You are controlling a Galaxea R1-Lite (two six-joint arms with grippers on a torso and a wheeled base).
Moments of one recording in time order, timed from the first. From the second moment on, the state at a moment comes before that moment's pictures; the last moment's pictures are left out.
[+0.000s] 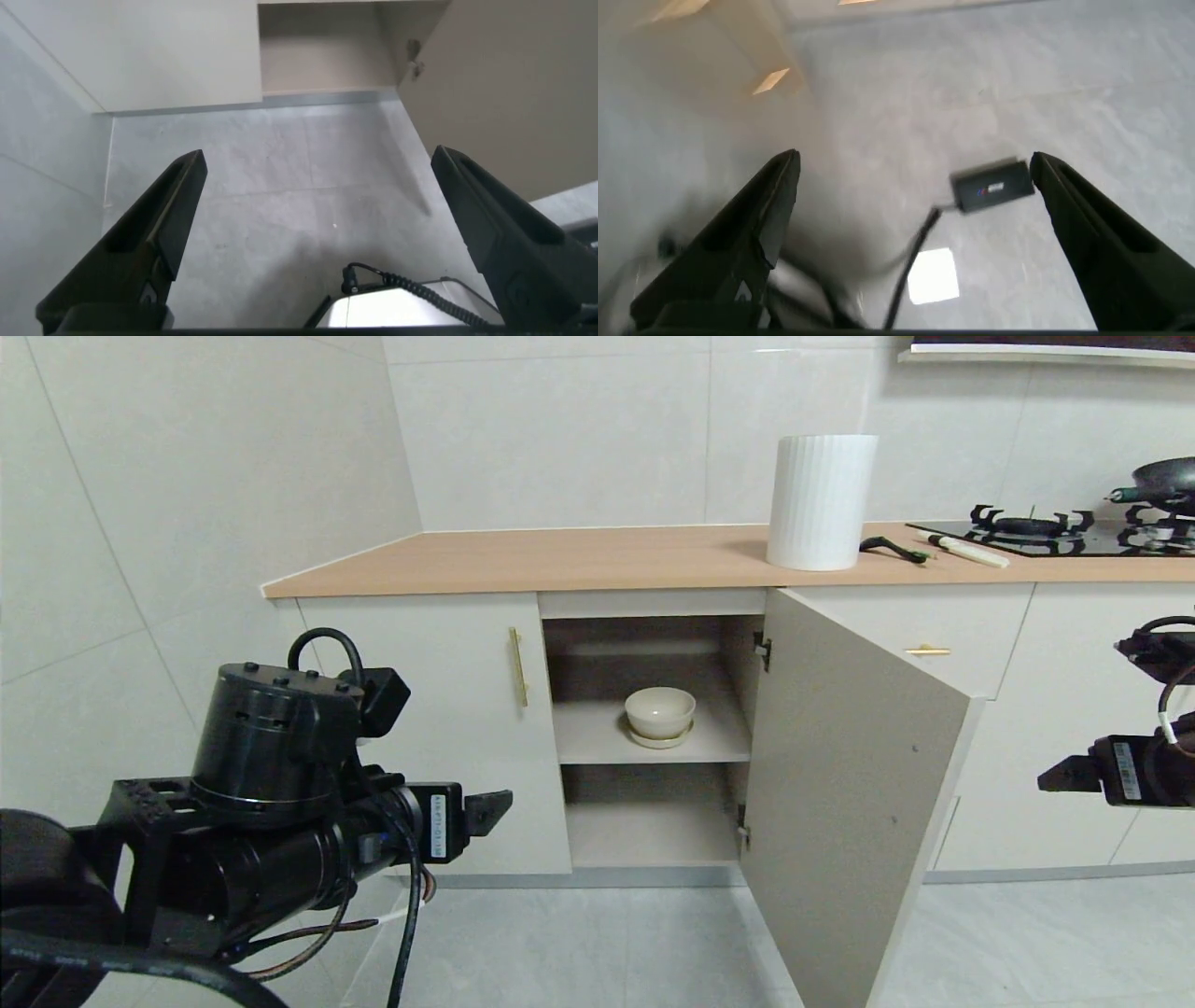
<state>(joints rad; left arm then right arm) -0.54 1.53 -0.73 -0.21 0.29 -0.33 -0.02 1.49 -1.01 0.33 -0.20 0.08</state>
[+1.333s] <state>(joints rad) -0.54 1.50 -0.73 -0.22 0.29 -0.33 0.05 1.80 -0.95 -0.03 -0.12 0.28</state>
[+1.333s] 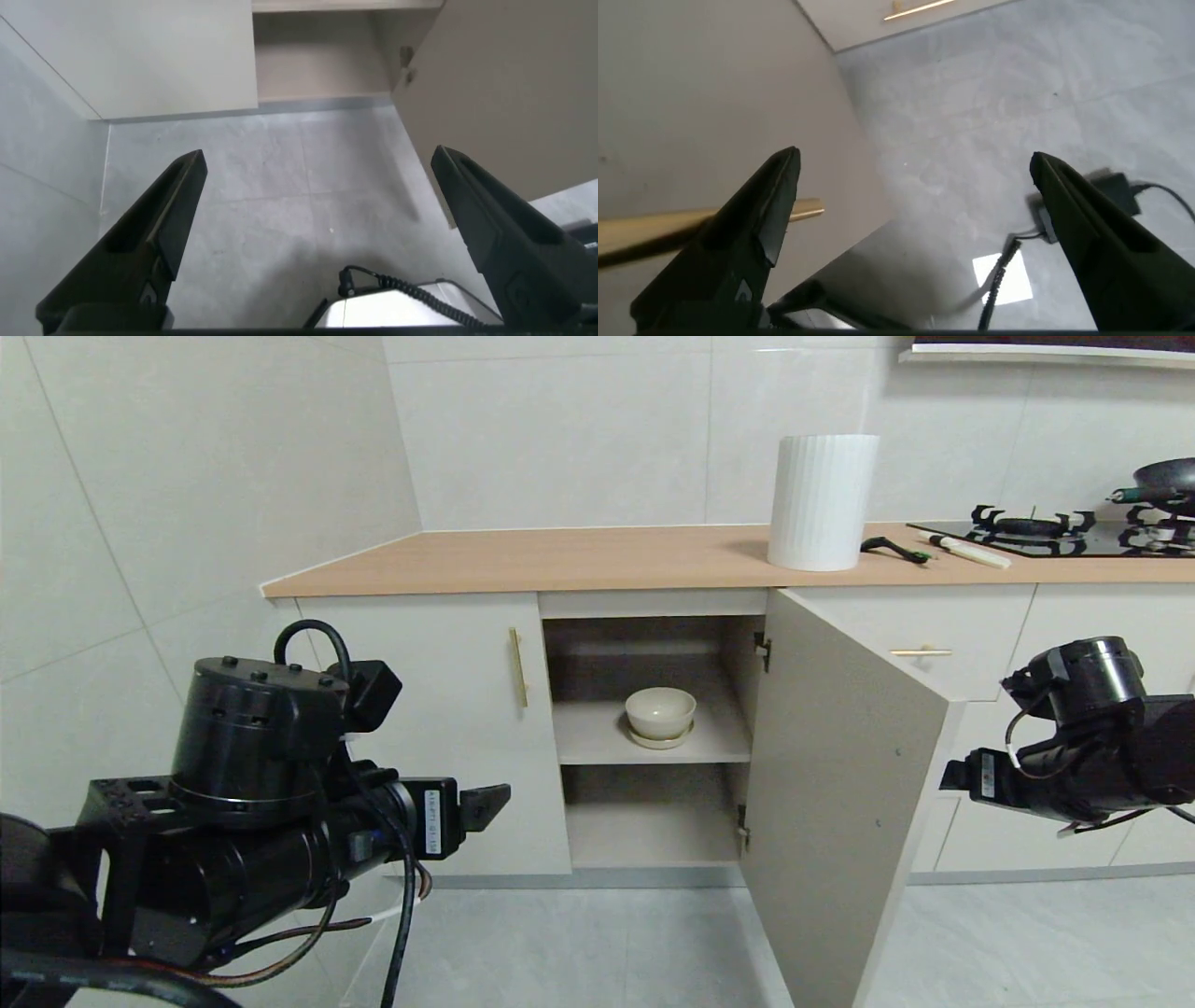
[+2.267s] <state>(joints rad) -0.54 1.48 -0.74 -0.27 0.30 -0.33 0.44 1.94 -1.16 -0.05 -0.08 0.31</state>
